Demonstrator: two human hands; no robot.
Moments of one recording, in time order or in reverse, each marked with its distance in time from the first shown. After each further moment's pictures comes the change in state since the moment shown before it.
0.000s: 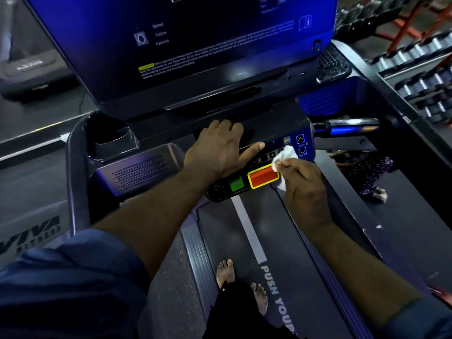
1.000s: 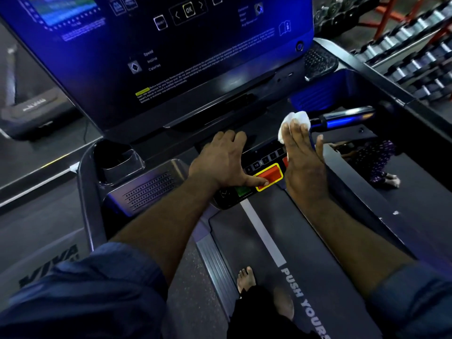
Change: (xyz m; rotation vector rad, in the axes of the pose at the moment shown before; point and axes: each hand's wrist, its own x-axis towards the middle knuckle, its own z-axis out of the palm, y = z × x) left_hand -0.002 0.001 -0.009 -0.021 -0.207 0.063; right_hand 0.035 -0.004 0.015 -0.249 -0.137 0.272
